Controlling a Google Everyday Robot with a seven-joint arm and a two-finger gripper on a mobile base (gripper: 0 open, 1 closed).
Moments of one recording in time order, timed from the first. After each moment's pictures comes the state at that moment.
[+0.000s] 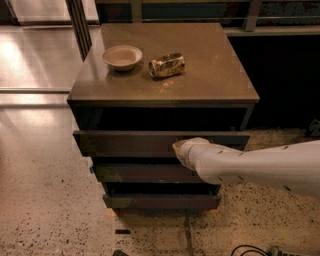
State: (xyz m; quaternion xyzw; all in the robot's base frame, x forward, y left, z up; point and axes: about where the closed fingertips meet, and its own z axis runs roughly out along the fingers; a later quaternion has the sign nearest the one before) arm 0.604 -0.074 0.651 -0.25 0.86 0.05 0.44
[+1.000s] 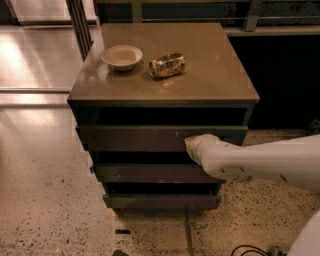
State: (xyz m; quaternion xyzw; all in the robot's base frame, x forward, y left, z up) arm 0.626 -0.118 0.651 -0.17 0.88 0.03 0.45
